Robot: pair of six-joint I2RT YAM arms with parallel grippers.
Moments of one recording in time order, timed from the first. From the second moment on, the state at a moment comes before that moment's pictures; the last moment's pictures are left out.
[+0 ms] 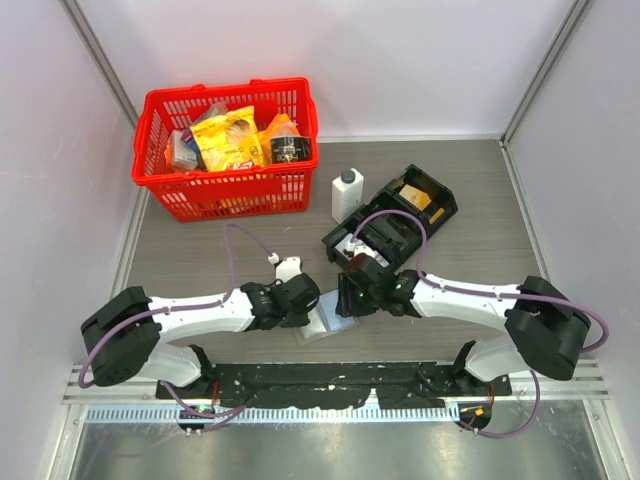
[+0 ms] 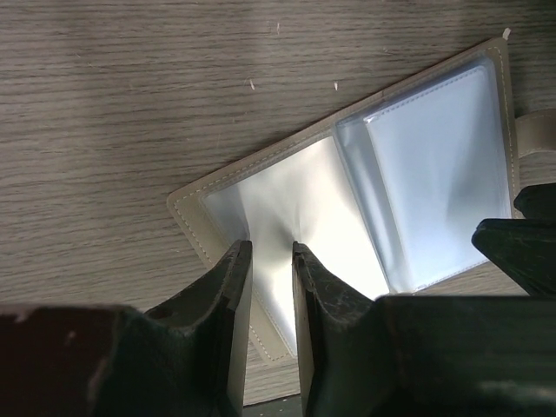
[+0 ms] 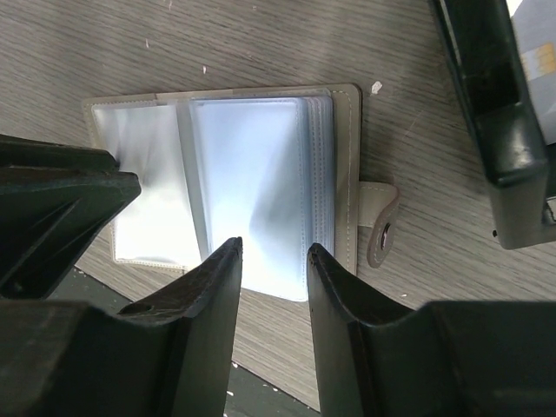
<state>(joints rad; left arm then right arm) -1.06 1.36 0.66 -0.39 -0.32 -1.01 0.95 1.38 0.69 -0.24 0.03 0.73</state>
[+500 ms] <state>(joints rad) -1.06 1.36 0.66 -0.37 -0.31 -1.02 0.96 1.41 0.70 -0.23 0.02 0.73</state>
